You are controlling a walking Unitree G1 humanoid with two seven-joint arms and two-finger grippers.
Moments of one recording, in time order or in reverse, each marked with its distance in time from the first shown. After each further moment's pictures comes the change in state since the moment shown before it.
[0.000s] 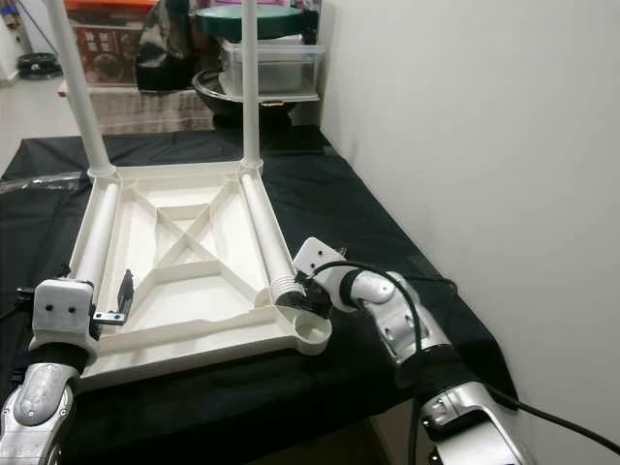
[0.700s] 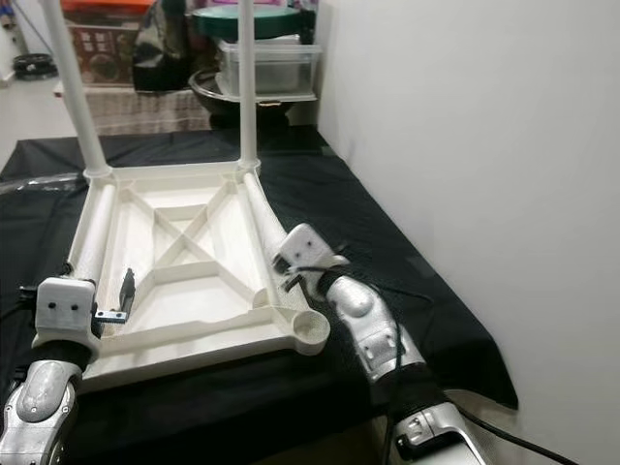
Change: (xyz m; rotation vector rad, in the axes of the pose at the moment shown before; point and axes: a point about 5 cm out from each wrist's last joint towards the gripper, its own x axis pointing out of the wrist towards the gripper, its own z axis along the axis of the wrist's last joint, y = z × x) left arm 0.005 0.000 0.000 -0.037 0.004 0.013; right arm -0.008 -0.002 0.032 0.164 -0.346 -0.249
